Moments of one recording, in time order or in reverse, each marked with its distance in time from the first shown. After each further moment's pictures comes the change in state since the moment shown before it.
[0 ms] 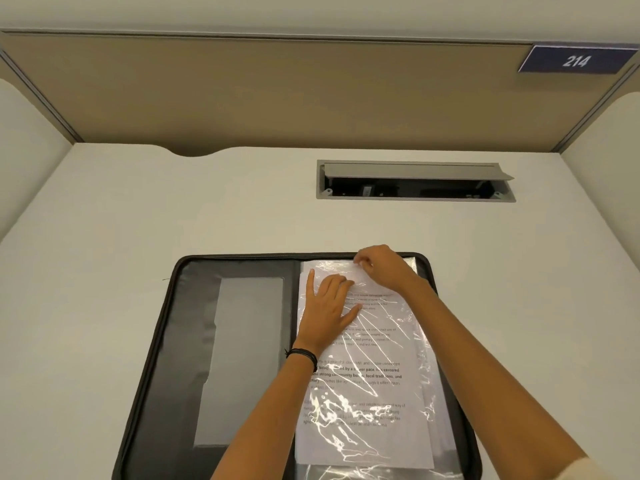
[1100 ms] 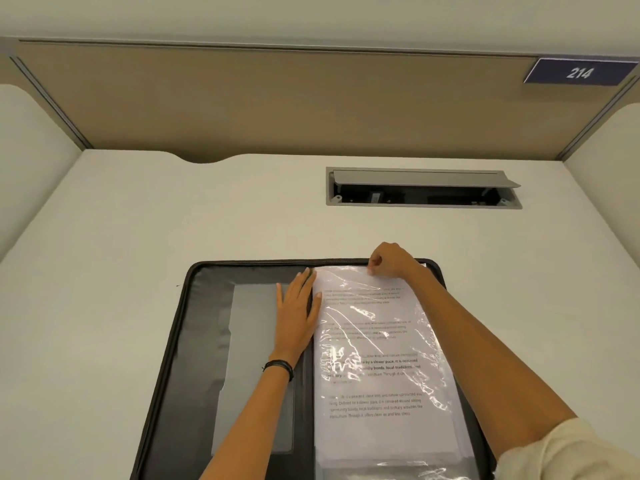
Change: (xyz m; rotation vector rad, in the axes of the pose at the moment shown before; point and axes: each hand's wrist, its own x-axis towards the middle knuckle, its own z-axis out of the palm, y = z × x) left_hand -0.024 -0.053 -0.032 -0.427 0.027 -0.382; right_hand 0.029 -0.008 -0.009 -0.050 -0.138 0.195
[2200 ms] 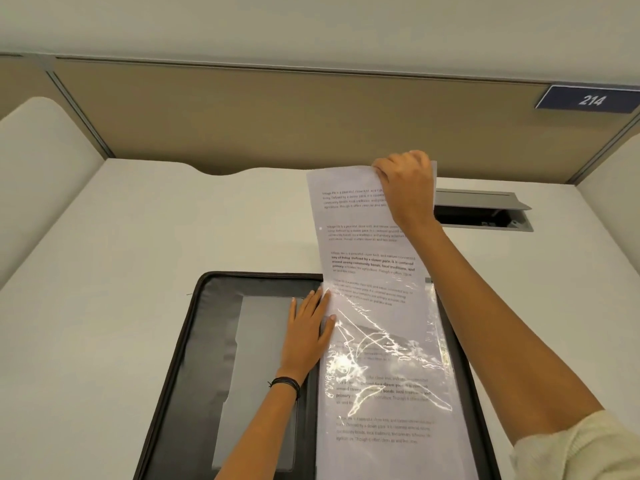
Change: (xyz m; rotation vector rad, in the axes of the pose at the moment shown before) left_hand -0.003 0.001 0.001 0.137 -0.161 0.031; right_hand 0.004 -0.084 -0.108 -0.330 1.151 -0.407
